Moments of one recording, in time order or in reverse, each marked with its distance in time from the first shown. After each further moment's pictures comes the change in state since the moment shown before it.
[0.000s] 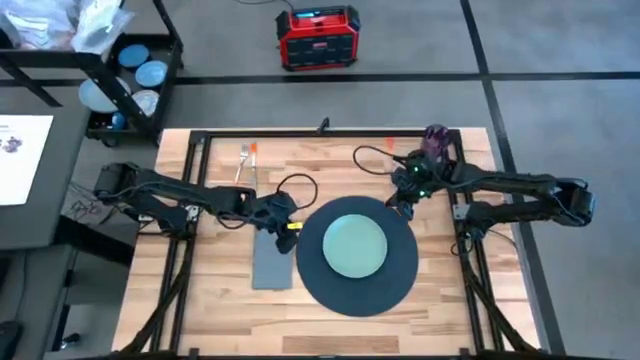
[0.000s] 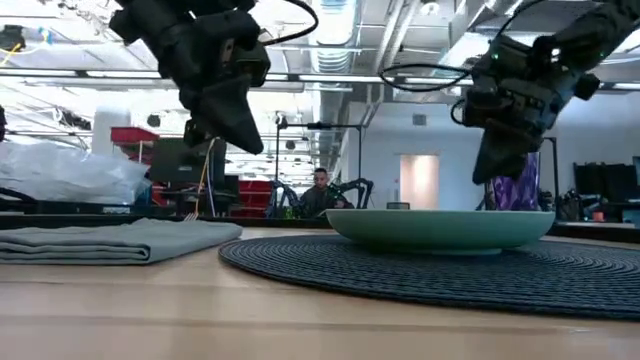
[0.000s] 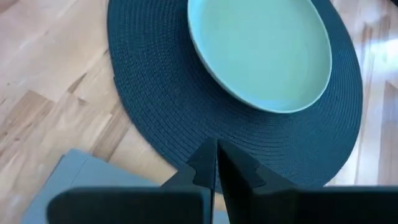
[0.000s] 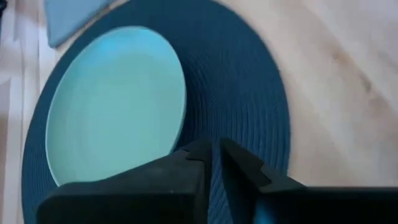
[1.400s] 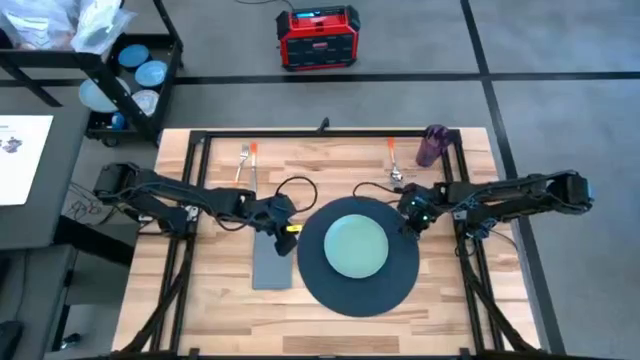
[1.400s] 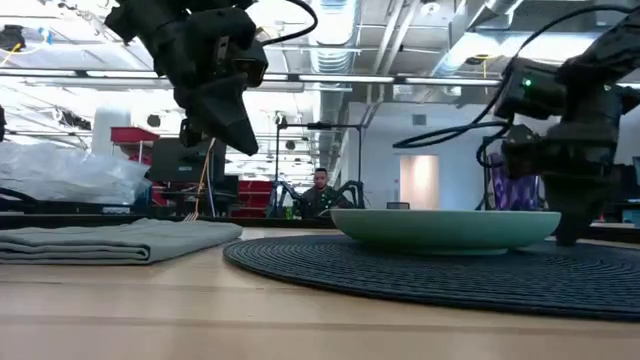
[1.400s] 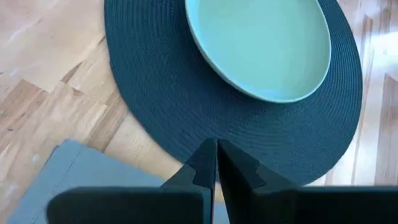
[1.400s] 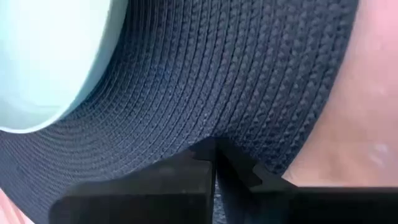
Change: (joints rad) left arm -0.021 -0.002 0.000 -0.015 0.000 -0.014; right arm 0.264 0.052 -0.141 -0.083 0.134 0.336
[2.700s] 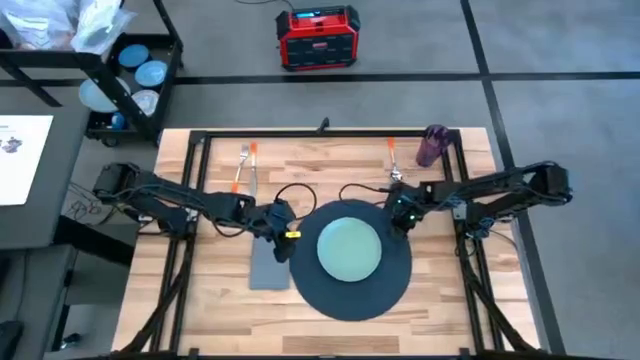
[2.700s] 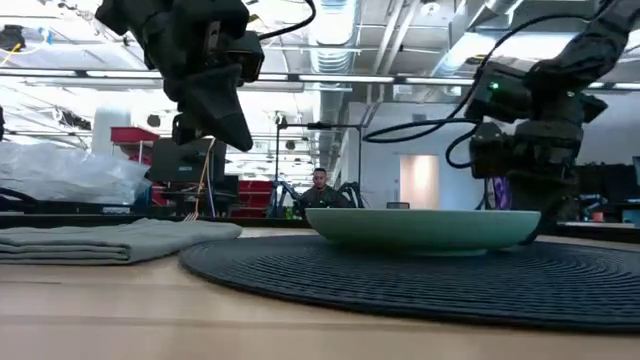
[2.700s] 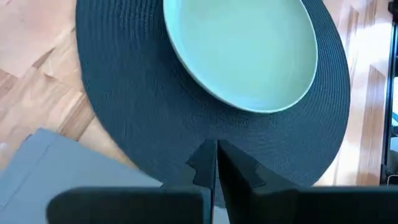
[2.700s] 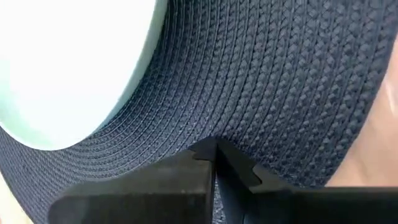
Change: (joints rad) left arm -0.056 0.000 0.000 0.002 -0.005 -0.048; right arm -0.010 0.236 0.106 0.195 -0.054 -0.115
